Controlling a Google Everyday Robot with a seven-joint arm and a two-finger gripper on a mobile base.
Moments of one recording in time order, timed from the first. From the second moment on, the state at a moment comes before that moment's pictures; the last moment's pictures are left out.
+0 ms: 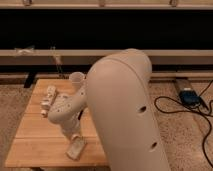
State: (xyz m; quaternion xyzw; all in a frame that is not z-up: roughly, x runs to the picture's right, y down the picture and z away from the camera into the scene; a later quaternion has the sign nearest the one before) arm -0.157 0.259 0.779 -0.30 0.22 0.49 0.79
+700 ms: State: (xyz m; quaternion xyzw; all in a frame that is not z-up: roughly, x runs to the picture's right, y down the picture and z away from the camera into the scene) arm -0.141 0.226 0.811 -0.28 0.22 0.52 0.77
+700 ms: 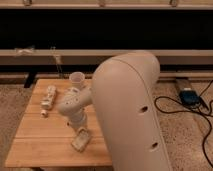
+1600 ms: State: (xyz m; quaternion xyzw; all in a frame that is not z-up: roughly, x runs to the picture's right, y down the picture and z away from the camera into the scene) arm -0.258 0.223 0.798 -0.27 0.16 0.44 0.84
